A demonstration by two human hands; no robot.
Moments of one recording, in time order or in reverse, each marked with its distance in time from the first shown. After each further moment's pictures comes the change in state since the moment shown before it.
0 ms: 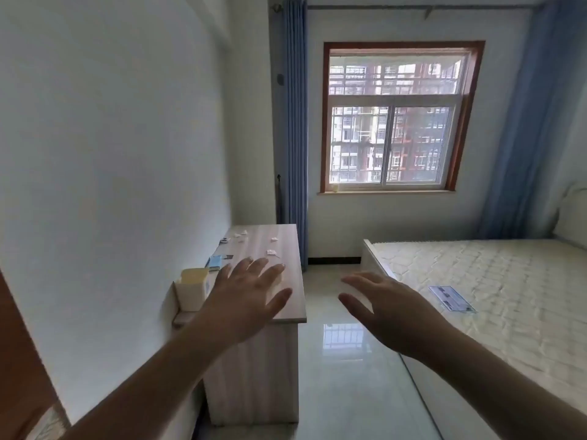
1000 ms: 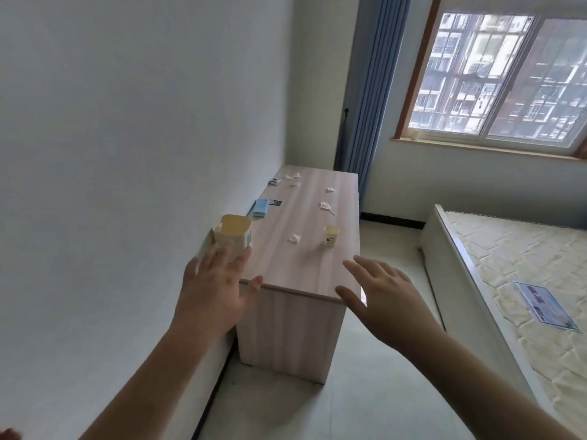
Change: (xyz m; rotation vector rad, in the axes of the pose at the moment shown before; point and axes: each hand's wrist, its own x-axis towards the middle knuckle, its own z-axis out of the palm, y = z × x) left_hand 0.103 -0.195 0.143 0.042 0.011 -0.393; right_hand 0.239 -0.001 0.180 -0.083 -0.136 -0.141
